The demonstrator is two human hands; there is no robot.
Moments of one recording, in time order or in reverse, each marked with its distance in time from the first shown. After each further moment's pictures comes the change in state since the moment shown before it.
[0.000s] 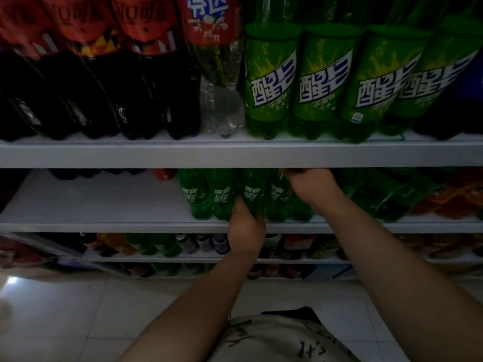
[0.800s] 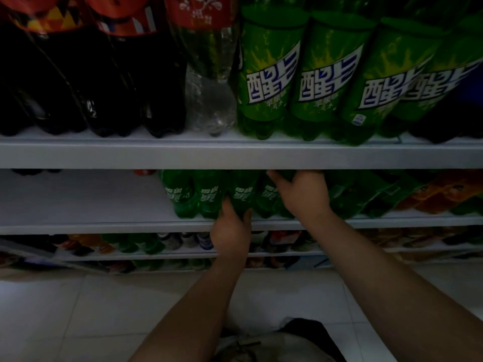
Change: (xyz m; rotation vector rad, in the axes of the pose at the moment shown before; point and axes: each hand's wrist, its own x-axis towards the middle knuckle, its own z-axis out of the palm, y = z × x) left_hand 0.005 -0.015 0.012 0.158 0.083 -0.034; right_hand -0.013 0.011 0.007 -0.391 0.253 -0.294
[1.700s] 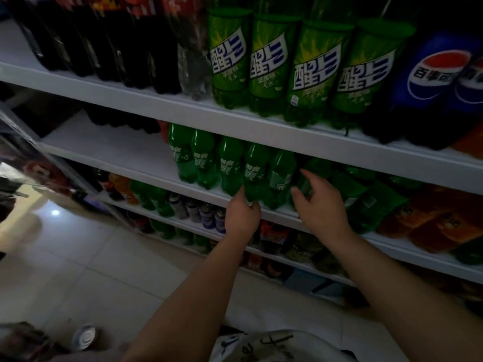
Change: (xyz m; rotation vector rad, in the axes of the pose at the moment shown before) left_hand -0.066 0.076 0.038 -0.273 -0.049 -0.223; right_hand -0.020 0.093 -0.103 0.084 -0.341 -0.229
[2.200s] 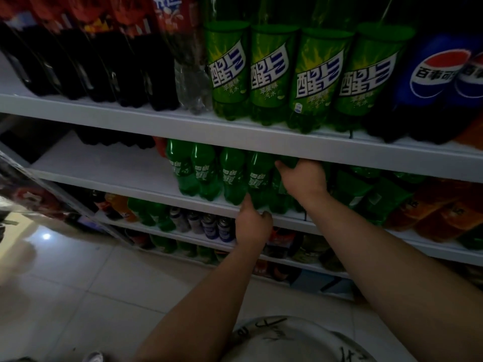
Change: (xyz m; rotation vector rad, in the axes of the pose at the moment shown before) left_hand -0.001 0.003 0.002 -0.001 -0.073 0.036; right_hand 0.070 -0.032 0.039 -0.046 0.064 0.389
